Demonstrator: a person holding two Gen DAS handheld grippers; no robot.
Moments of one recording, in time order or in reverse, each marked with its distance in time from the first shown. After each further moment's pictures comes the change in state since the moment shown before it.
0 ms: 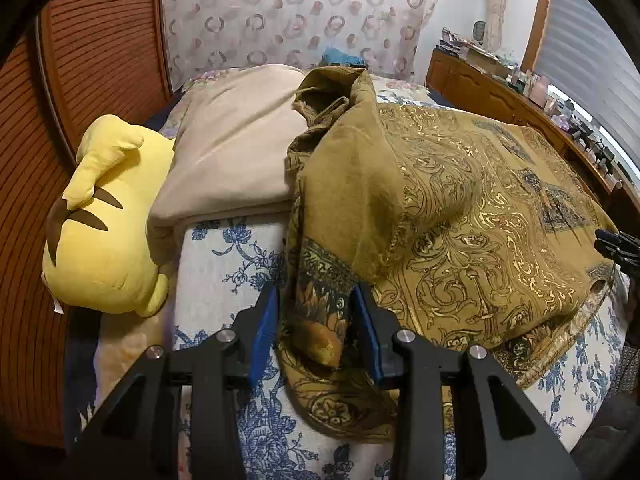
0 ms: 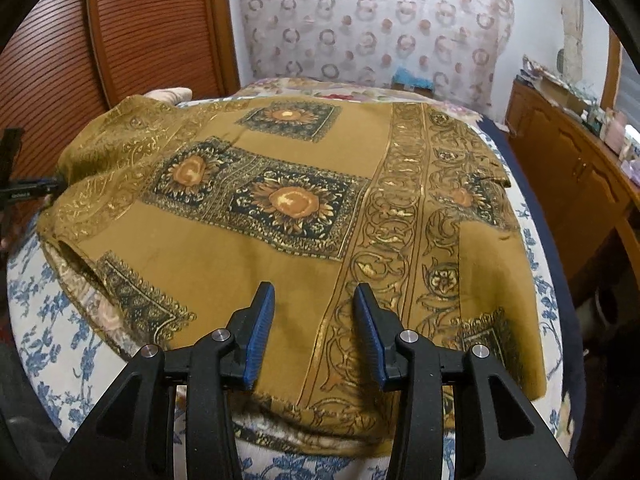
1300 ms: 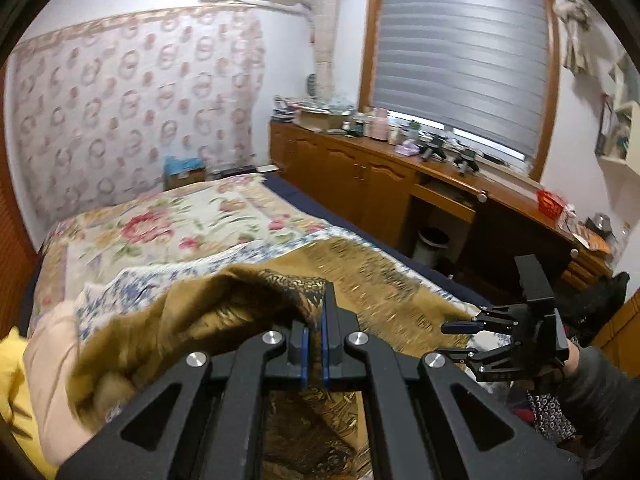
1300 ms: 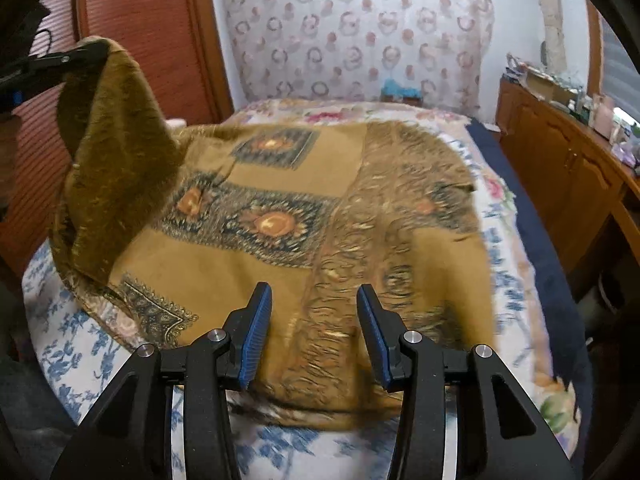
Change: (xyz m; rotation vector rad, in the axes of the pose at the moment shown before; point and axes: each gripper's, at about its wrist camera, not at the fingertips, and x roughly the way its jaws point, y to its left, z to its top) left arm -0.072 -0.243 0.149 0.374 -0.269 -0.427; right arm -0.039 -0.024 0.001 0.082 -0.075 0.012
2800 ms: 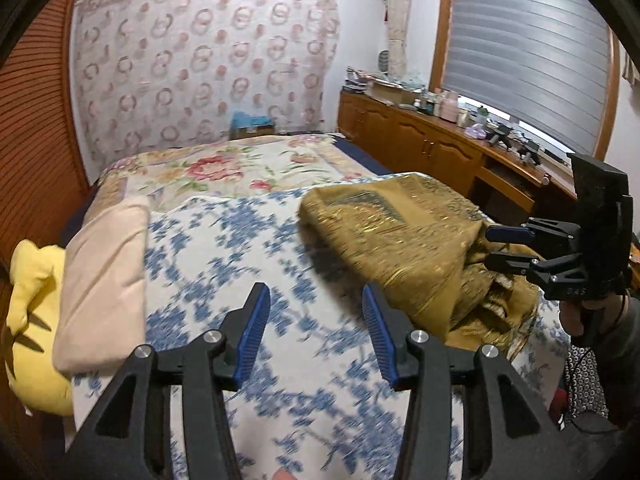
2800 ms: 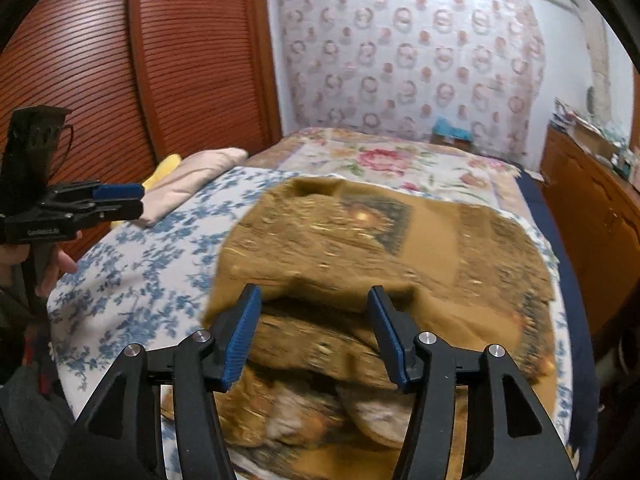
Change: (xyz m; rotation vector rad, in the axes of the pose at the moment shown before) left arm -0.034 0.074 -0.114 -0.161 0.080 0.220; right arm 0.025 0.084 0.064 -0.141 -0.075 0.141
